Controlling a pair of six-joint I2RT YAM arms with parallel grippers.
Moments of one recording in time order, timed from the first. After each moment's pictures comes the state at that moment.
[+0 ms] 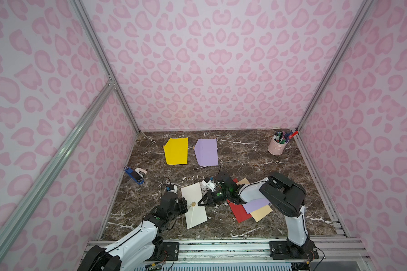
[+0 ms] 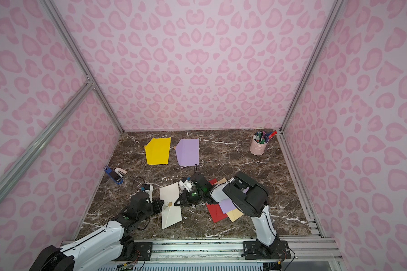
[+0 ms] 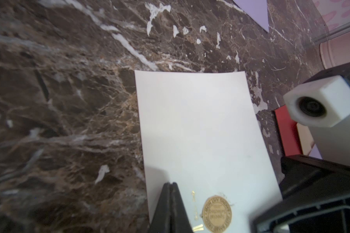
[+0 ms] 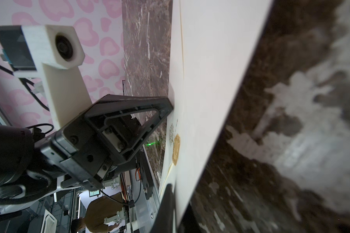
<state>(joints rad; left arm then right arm) -0.43 0.90 0.11 0.03 0.08 -0.75 0.92 2.03 0.91 0.48 -0.81 0.95</state>
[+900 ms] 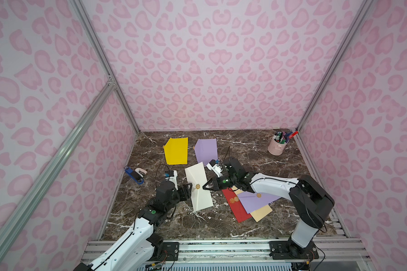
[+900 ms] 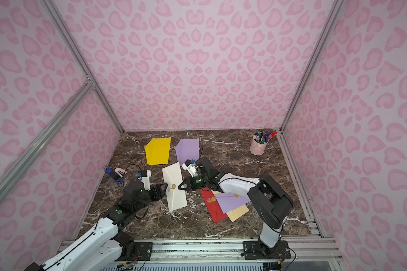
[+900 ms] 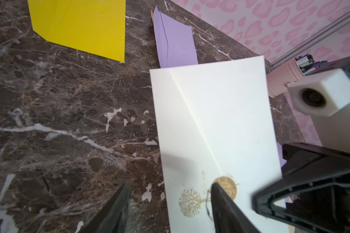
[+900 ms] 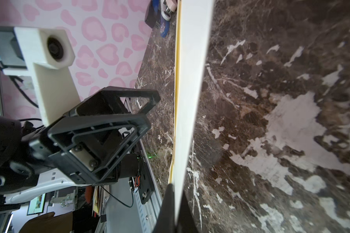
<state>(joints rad) -0.43 0.81 0.37 -0.08 0.03 -0.62 0.81 1.73 1.02 0.08 -0.71 0.63</state>
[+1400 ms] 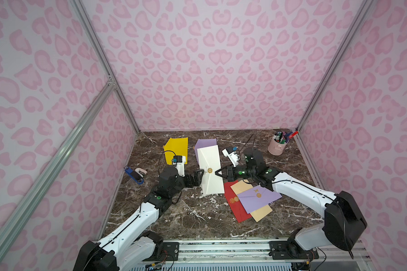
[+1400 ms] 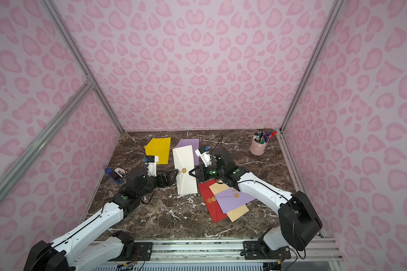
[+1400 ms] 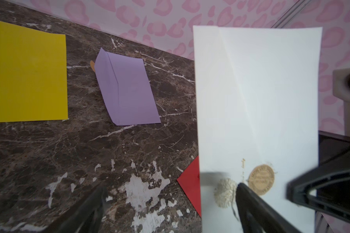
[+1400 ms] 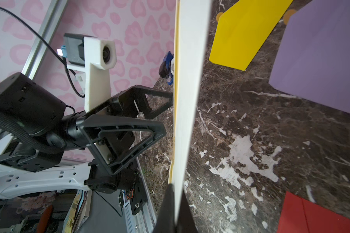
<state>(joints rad) -0.43 1.01 0.54 0.10 0.19 -0.52 0.68 1.44 0.98 -0.01 -0.66 0.49</state>
